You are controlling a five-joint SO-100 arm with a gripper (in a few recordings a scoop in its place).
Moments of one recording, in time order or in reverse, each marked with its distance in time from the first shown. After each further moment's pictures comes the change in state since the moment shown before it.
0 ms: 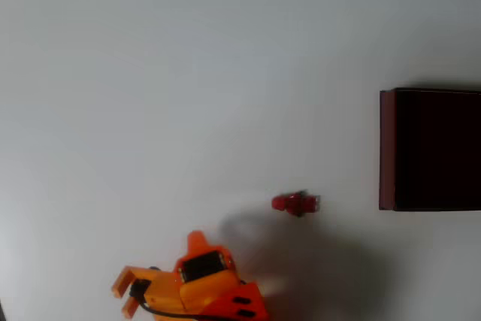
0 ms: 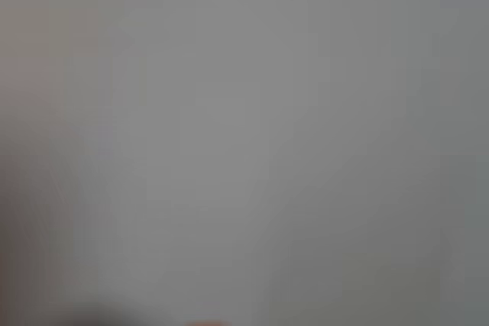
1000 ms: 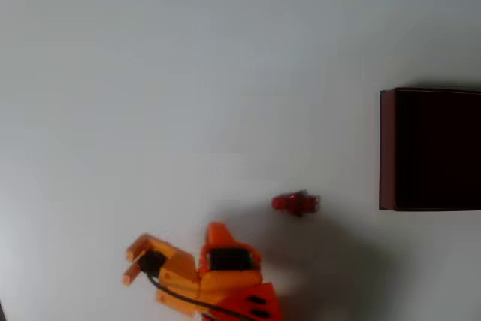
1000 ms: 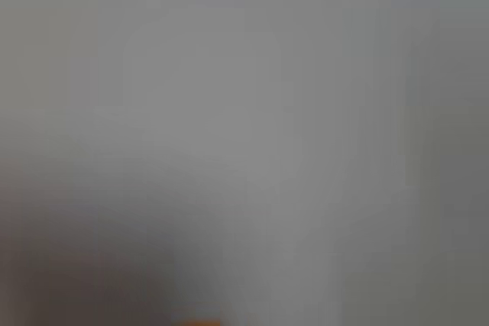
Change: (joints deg) arm 7.1 0.0 -0.1 -0.4 19.1
